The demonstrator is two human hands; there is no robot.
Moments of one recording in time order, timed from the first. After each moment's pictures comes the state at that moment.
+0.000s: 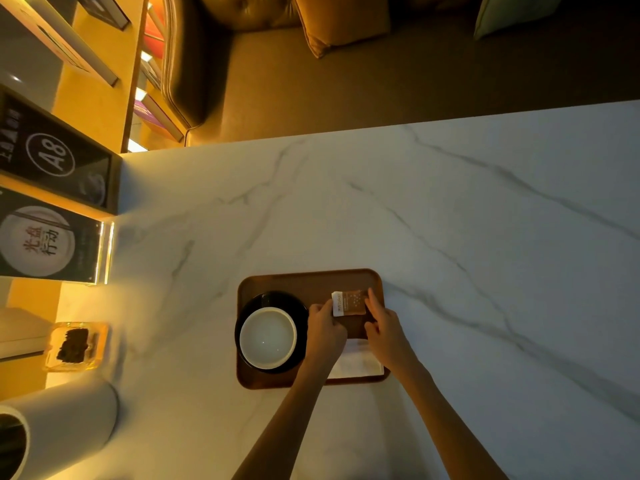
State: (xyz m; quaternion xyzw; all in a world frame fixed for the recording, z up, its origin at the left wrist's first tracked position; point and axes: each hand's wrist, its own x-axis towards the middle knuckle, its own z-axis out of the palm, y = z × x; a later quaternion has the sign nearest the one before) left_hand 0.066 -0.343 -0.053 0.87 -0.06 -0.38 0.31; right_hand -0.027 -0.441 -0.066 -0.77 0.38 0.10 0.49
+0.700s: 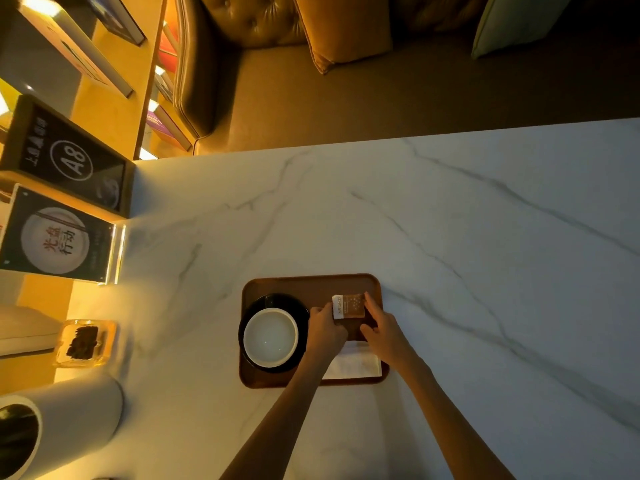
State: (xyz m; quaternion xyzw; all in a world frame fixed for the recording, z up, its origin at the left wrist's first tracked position) left_hand 0.074 -0.345 -0.036 0.86 -0.08 -0.42 0.30; right_hand -0.021 -0.450 -0.055 -0.78 0.35 0.15 0.50
